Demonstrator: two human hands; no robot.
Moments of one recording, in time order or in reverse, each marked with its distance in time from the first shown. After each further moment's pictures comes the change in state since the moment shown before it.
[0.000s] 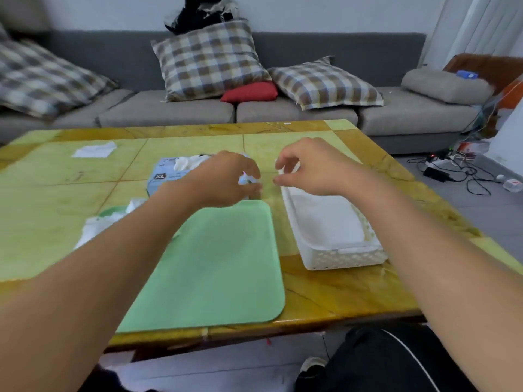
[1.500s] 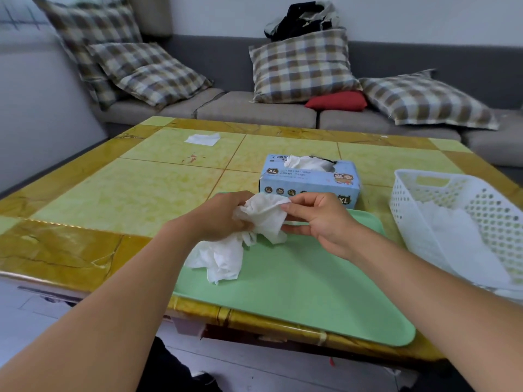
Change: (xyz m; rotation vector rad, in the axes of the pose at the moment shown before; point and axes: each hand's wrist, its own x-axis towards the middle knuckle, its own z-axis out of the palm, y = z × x) left_hand -0.155 -0.173 -0.004 -0.231 0.026 -0.347; right_hand 0.040 -0.137 0.165 1.290 -0.180 0.185
